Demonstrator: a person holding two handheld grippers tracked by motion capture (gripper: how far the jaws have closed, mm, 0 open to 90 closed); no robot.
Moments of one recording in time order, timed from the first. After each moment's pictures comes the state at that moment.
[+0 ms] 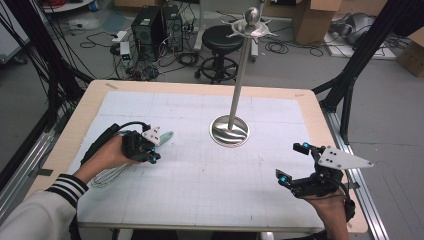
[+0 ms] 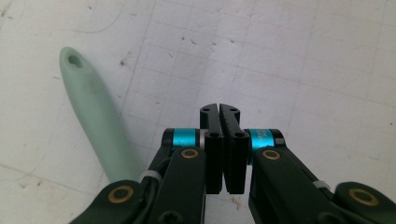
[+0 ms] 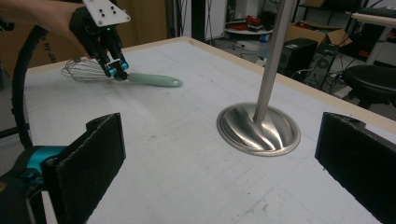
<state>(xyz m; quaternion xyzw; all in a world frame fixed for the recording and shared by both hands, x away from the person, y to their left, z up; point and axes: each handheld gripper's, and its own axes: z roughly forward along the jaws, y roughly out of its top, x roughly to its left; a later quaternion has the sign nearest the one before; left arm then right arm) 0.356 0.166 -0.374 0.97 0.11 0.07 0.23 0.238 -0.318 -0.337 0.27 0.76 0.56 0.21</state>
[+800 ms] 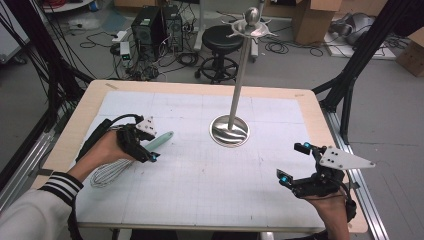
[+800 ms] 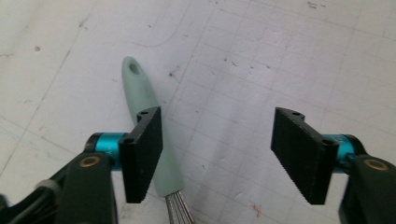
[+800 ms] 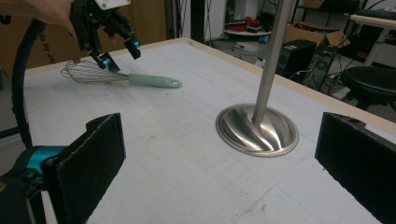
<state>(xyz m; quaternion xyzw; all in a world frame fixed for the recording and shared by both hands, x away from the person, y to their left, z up) 0.359 0.173 -0.357 0.94 0.18 0.11 0.26 0.236 -0.319 -0.336 0.27 0.75 0.56 0.21</state>
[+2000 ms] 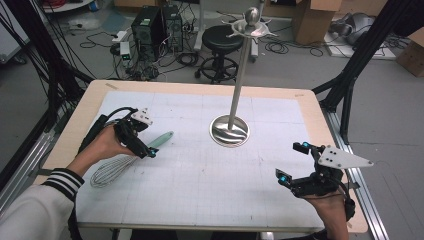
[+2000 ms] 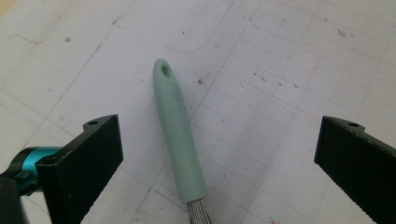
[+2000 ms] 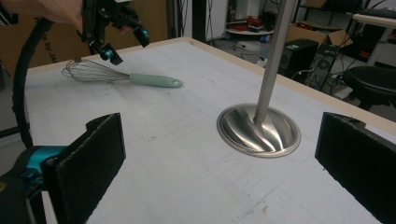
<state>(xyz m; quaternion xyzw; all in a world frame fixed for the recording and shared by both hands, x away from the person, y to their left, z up) 0.381 0.186 -0.361 0.93 0.22 0.11 0.29 0.238 -0.317 -0.336 0.27 0.76 0.56 0.21</state>
